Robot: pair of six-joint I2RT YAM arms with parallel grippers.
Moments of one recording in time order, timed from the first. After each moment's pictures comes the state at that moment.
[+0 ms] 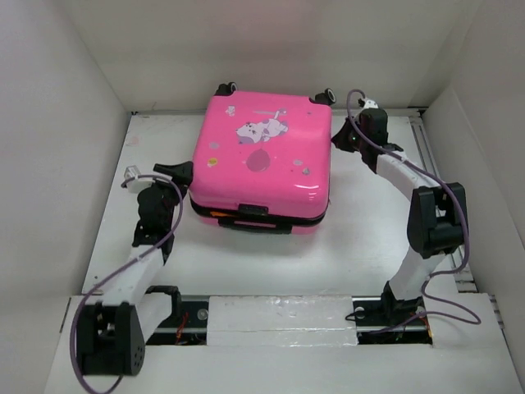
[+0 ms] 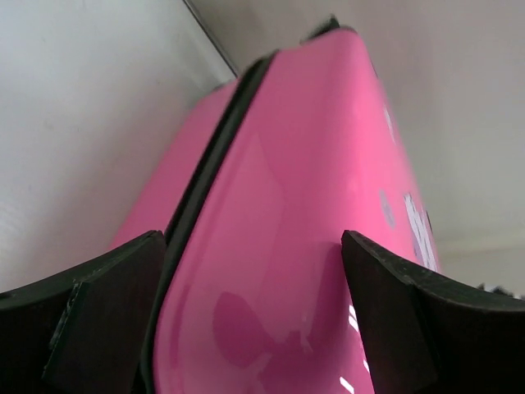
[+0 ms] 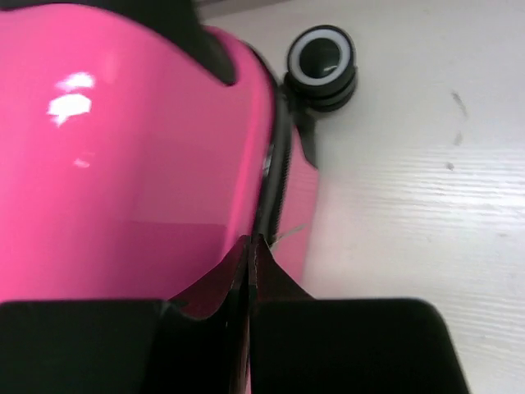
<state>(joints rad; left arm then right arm) -0.03 1.01 0.39 0.48 -0.07 -1.05 0.16 1.78 1.29 0.02 -0.16 0.41</state>
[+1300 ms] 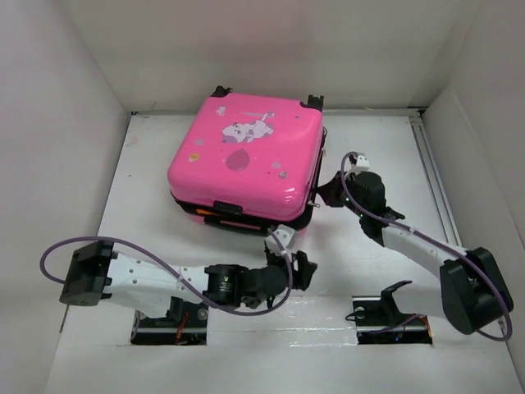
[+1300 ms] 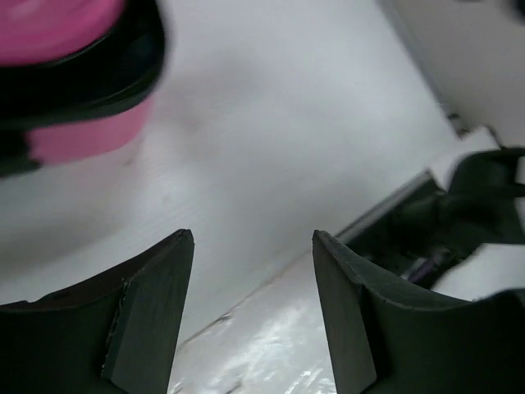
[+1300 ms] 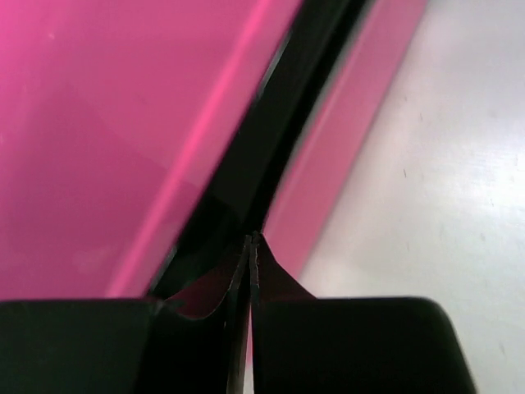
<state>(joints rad) -1.59 1.20 0.74 0.07 -0.72 -0.71 0.40 1.25 0.59 0.33 -0.13 0.52</state>
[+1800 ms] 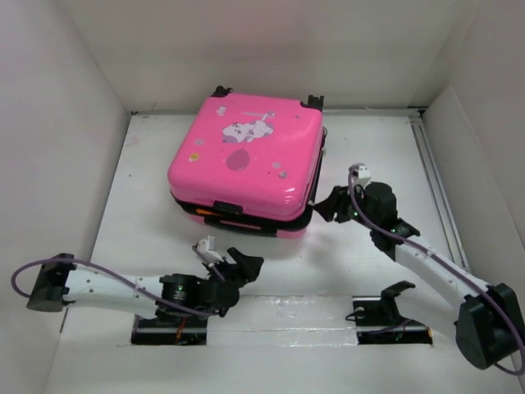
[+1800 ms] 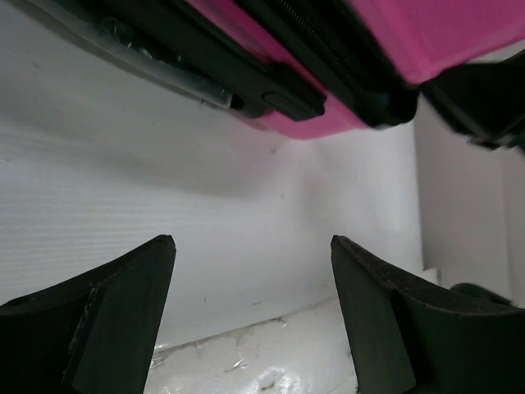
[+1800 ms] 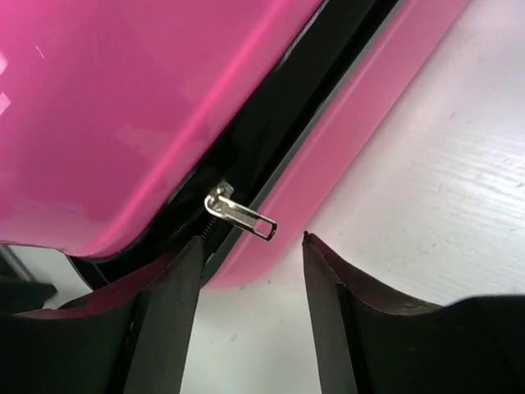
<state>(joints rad) -1.60 0.73 0.27 -0.26 -0.99 -1.55 0.40 0.99 0.51 0.11 -0.27 0.42</state>
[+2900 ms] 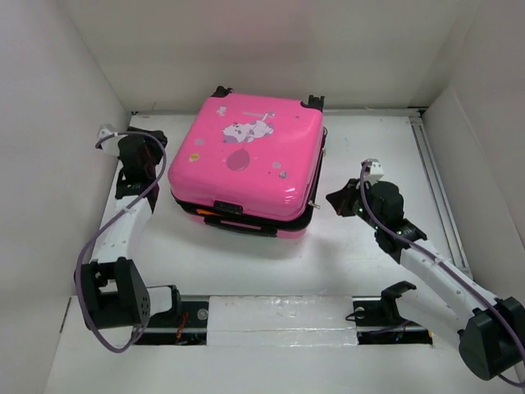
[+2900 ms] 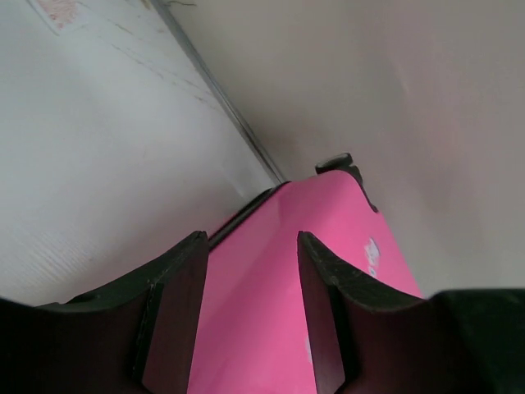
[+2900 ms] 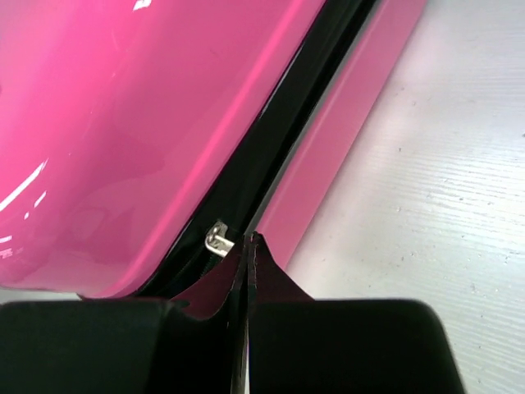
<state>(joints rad) 0.04 1.24 0.90 0.12 -0.22 -0.97 0.40 0.91 0.52 0.09 -0.16 0.48</state>
